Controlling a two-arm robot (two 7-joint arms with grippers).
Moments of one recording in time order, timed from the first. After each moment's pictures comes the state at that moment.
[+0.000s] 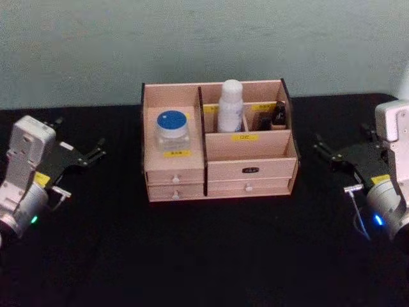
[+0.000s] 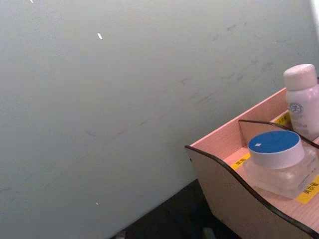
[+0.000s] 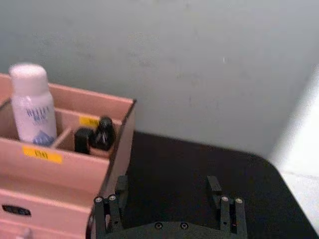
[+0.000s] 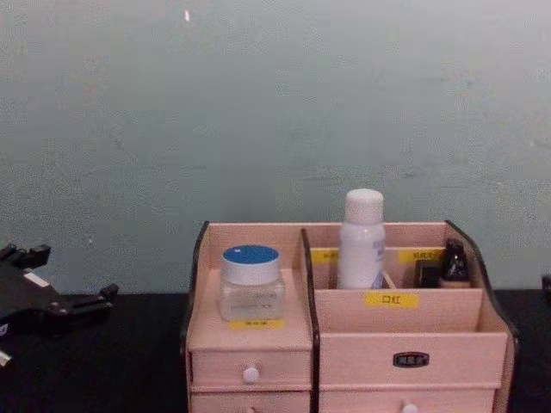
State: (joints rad) left arm -0.20 0.60 0.45 -1.41 -0.25 -0.12 0.03; right arm -0.01 0.38 -0.22 -1.72 0.19 0.20 -0.12
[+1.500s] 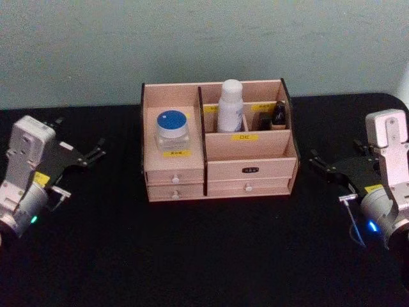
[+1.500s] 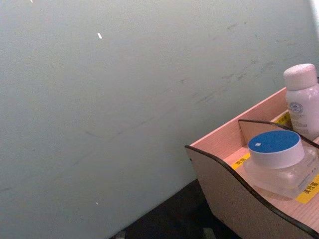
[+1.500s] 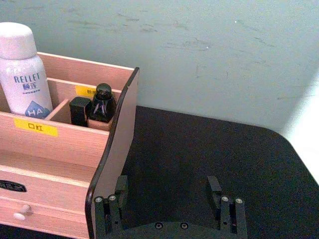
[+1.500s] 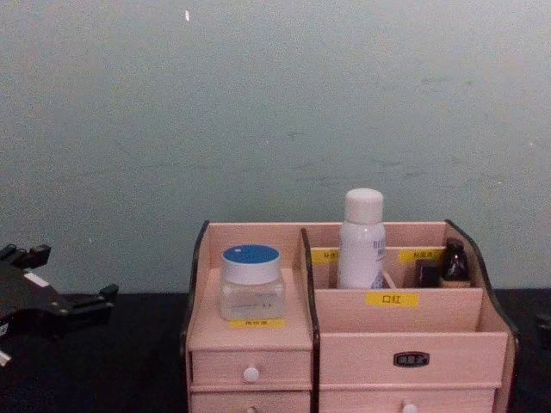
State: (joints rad) left arm -0.20 0.60 0.45 -1.41 -0.25 -0.12 0.03; right arm 0.00 0.35 -0.20 -1.66 0.19 0.26 -0.08
